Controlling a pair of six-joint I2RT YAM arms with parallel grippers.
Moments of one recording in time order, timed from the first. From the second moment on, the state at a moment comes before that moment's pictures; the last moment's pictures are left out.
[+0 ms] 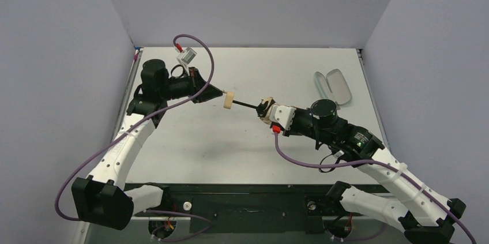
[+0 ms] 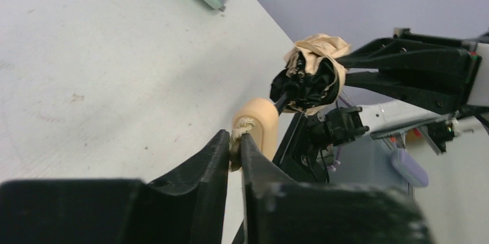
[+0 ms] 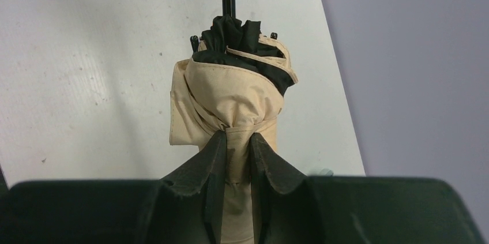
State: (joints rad) left arm -0.21 1.20 1.09 -0.19 0.89 -0.40; right arm 0.79 0.88 1.05 -0.61 -0.06 -0.73
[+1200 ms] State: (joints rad) left arm -0.91 1.20 1.06 -0.55 0.19 0.92; right arm 0.70 1.06 1.16 -0.81 -0.41 -0.37
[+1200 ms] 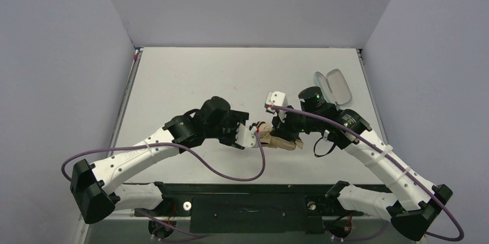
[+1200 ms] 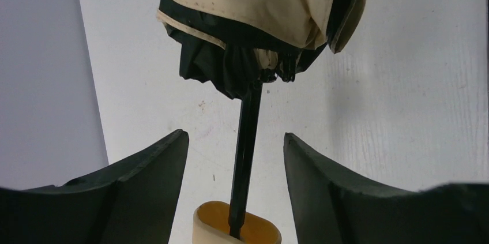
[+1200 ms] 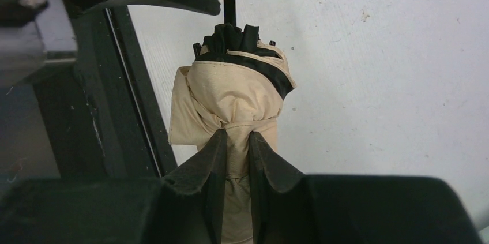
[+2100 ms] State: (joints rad) left arm -0.92 1.14 0.89 -0.35 0.04 0.97; right arm 0.69 1.19 1.23 -0.94 -0.31 -0.43
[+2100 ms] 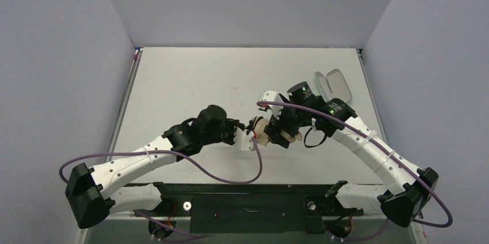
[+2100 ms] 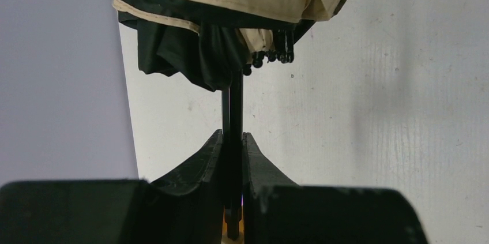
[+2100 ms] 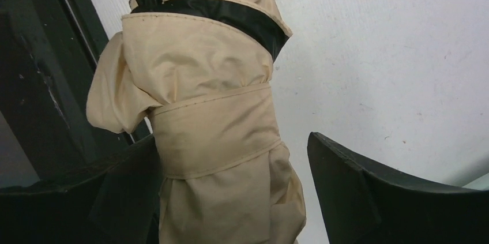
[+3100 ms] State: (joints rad) left arm -0.85 1.16 0.90 -0.48 -0.06 1.02; right arm 0.73 1.25 1.25 -1.08 -0.24 -0.60
